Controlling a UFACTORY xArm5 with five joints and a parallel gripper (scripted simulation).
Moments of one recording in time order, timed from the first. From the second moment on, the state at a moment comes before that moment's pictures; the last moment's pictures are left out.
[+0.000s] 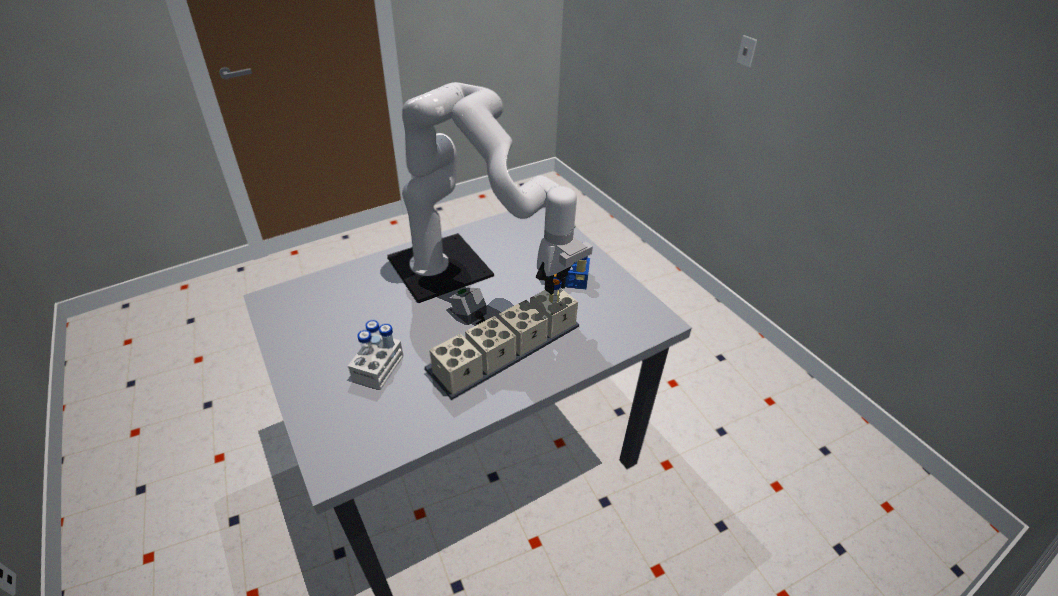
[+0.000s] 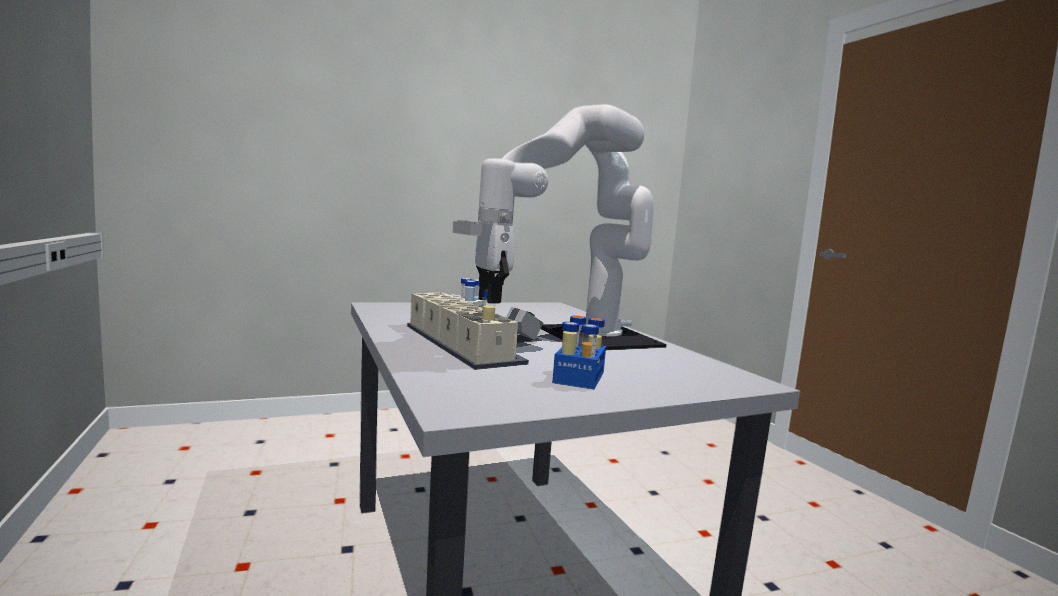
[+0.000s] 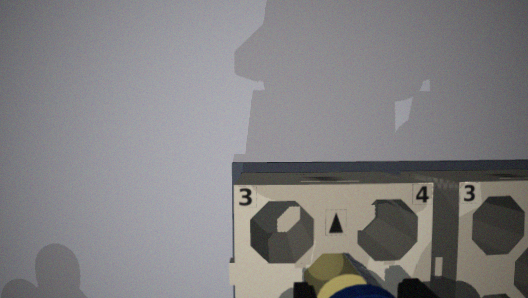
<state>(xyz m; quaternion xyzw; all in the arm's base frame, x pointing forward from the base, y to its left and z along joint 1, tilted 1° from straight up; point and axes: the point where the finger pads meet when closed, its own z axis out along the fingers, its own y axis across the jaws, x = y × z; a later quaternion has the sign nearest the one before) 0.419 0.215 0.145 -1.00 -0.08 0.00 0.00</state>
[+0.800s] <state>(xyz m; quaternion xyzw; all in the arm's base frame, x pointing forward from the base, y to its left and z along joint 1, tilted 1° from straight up) 0.420 0.215 0.124 -1.00 -0.08 0.00 0.00</state>
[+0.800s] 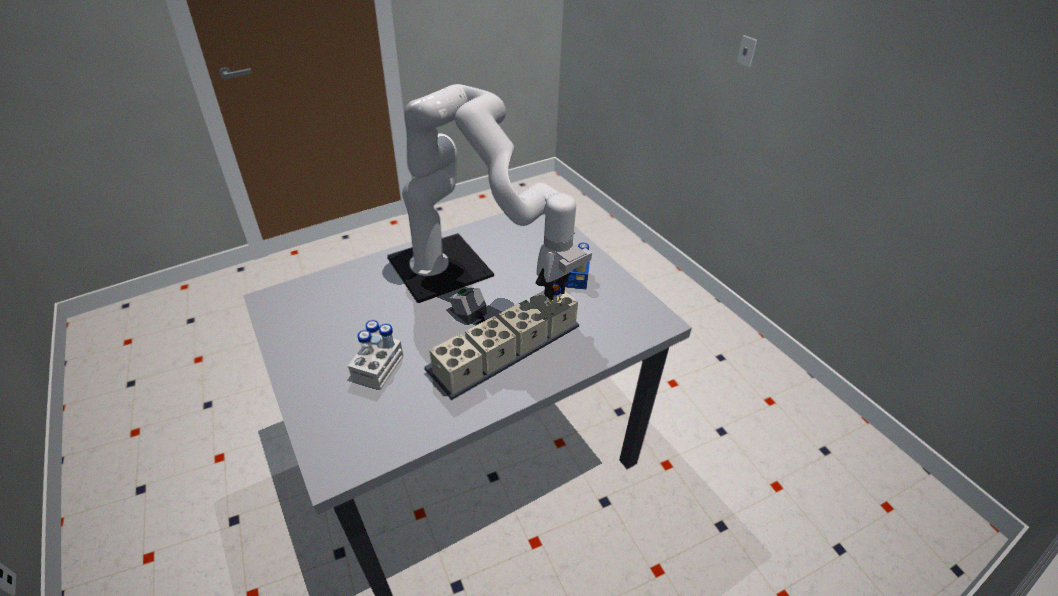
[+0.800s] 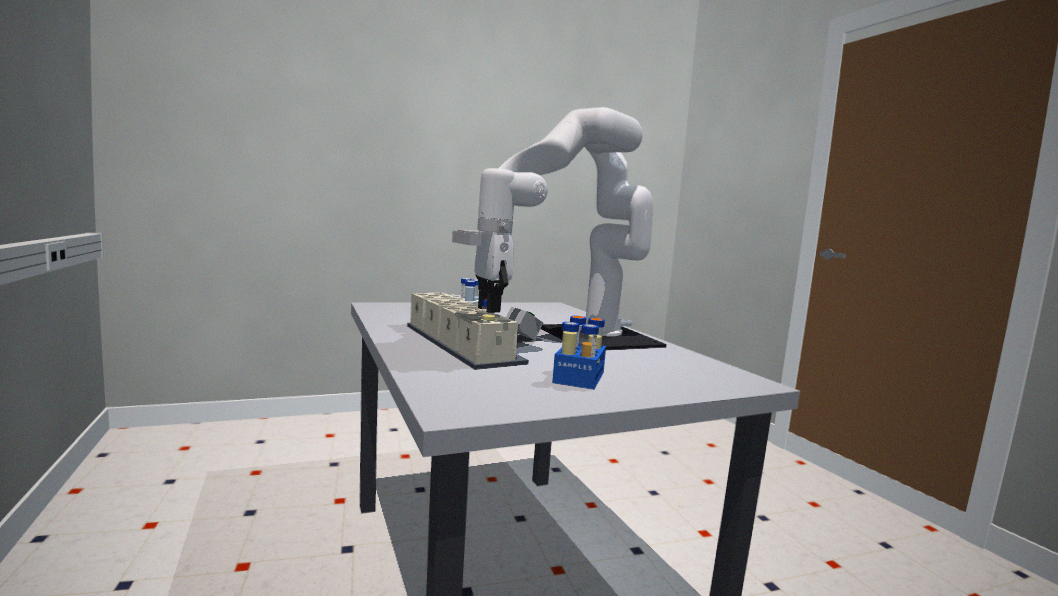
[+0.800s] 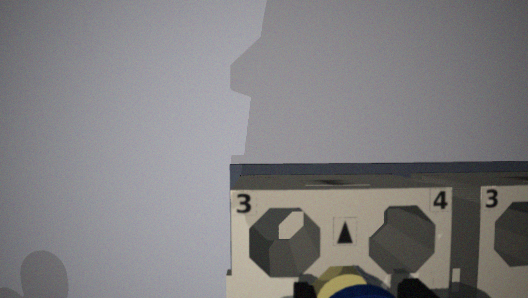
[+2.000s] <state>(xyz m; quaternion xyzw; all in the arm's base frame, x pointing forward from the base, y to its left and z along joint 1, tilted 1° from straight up) 0.420 0.215 0.111 -1.00 -0.08 0.00 0.00</state>
